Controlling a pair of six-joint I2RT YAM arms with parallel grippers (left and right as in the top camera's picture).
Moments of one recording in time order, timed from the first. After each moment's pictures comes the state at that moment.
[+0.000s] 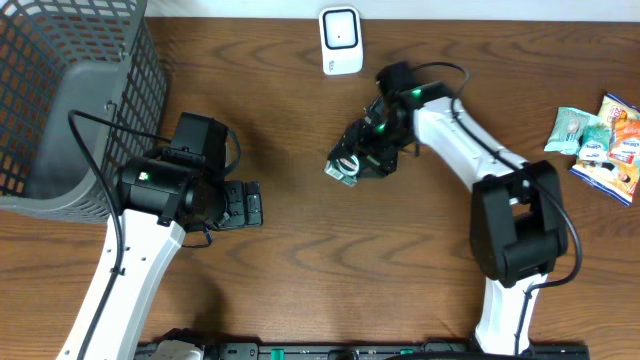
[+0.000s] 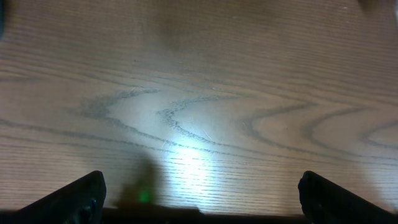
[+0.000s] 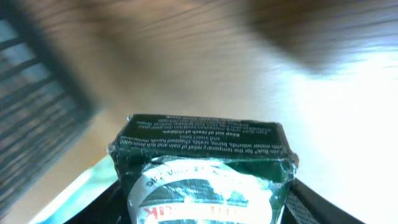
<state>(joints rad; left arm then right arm) -0.25 1.27 1.24 -1.34 0.05 -0.36 0.32 2.08 1.58 -0.91 -0.80 0.68</state>
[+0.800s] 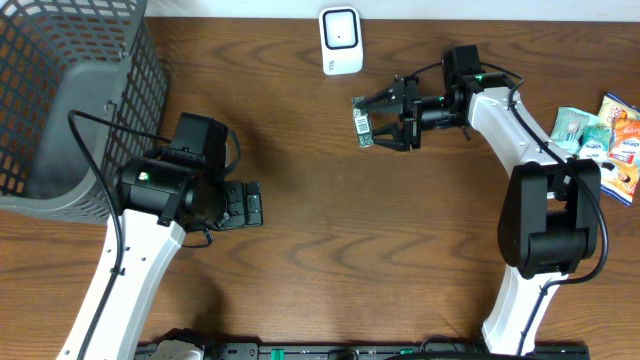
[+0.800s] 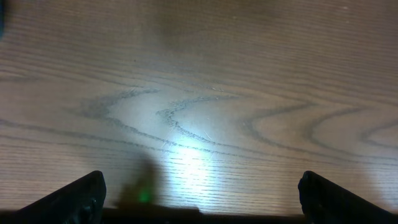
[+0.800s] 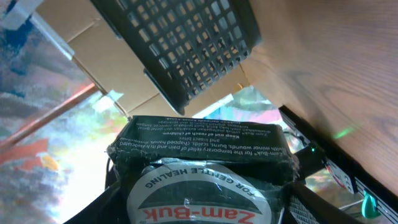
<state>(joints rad) -0.25 1.27 1.24 -1.34 0.05 -0.36 0.12 2.08 1.58 -0.83 -1.47 0.74</state>
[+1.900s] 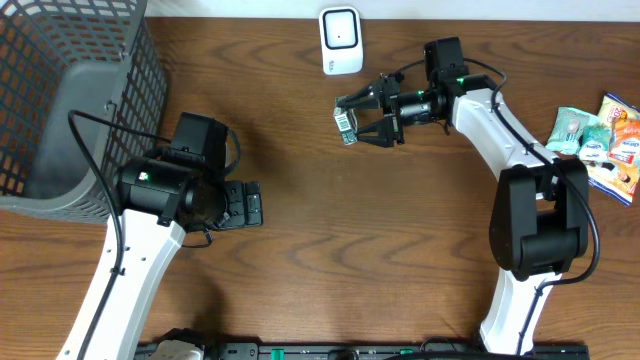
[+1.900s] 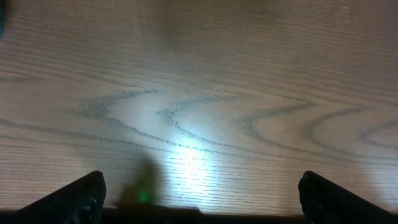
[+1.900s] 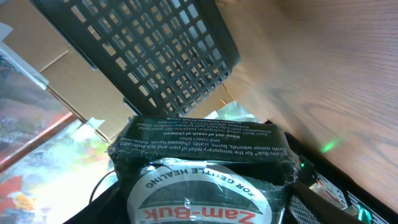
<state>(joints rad) -0.25 1.27 1.24 -1.34 0.05 -0.36 0.19 2.08 1.58 -0.63 -1.32 0.98</state>
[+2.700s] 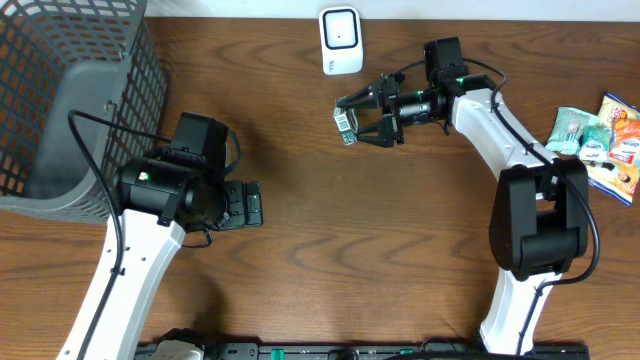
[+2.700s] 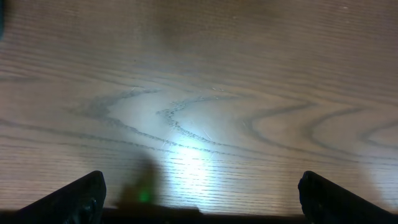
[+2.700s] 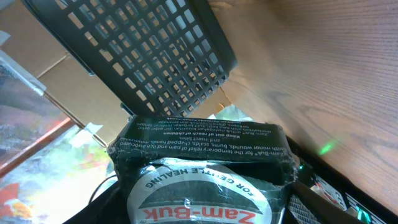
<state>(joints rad) -0.25 1.27 1.24 -1.34 0.05 -0.36 0.19 2.08 1.58 -0.63 -1.30 0.99</state>
